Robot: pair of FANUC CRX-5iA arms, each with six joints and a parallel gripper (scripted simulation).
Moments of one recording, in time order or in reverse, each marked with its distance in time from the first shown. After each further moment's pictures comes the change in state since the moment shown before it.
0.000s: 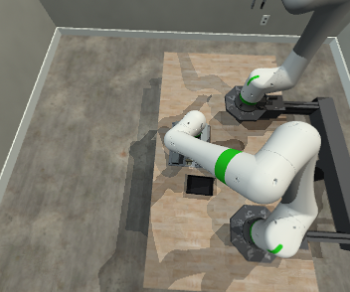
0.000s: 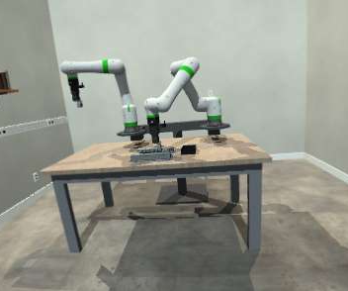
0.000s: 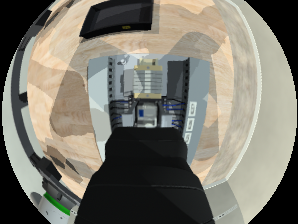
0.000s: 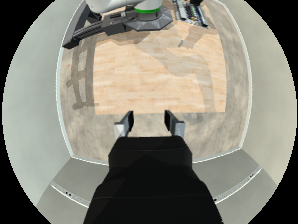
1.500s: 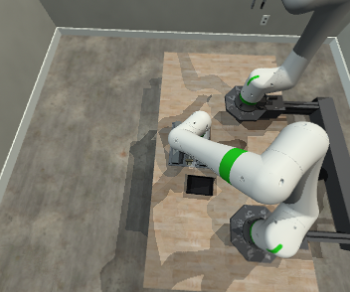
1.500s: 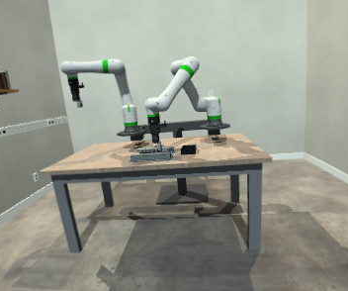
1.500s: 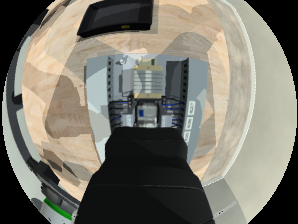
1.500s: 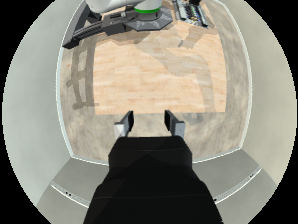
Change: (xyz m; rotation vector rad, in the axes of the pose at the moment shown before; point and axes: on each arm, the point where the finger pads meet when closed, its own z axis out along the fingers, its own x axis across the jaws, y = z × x) left arm -0.002 0.000 0.000 0.000 0.071 0.000; right arm 0.000 0.000 0.000 0.000 0.000 0.000
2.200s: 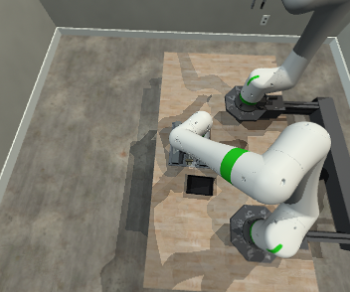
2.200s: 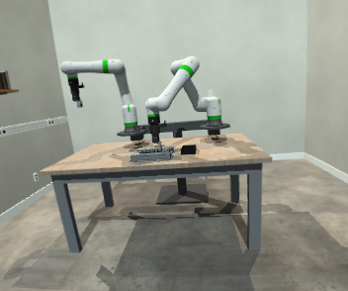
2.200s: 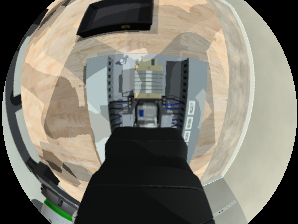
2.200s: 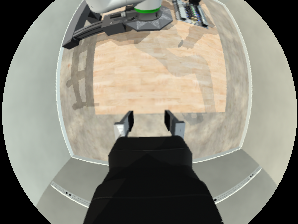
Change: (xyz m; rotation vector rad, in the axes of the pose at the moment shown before) left arm -0.001 0.000 0.000 0.000 0.015 0.000; right arm 0.000 0.000 0.000 0.000 0.000 0.000
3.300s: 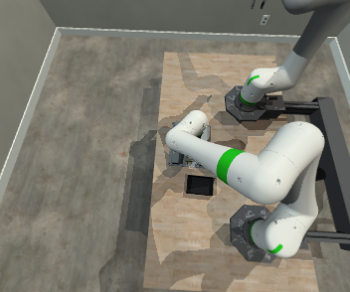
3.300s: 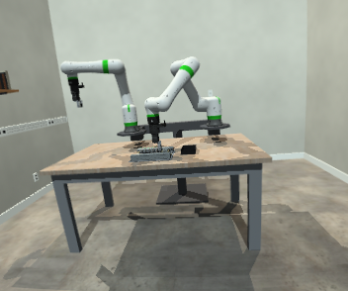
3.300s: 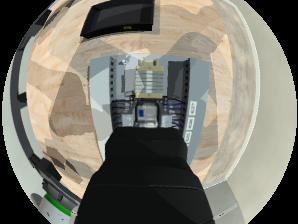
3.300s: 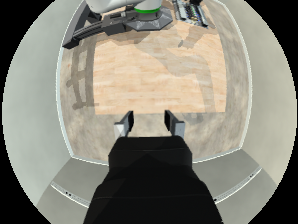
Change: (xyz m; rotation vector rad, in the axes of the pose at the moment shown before) left arm 0.001 0.000 -0.003 0.000 -0.069 0.000; right arm 0.000 0.000 0.000 0.000 0.000 0.000
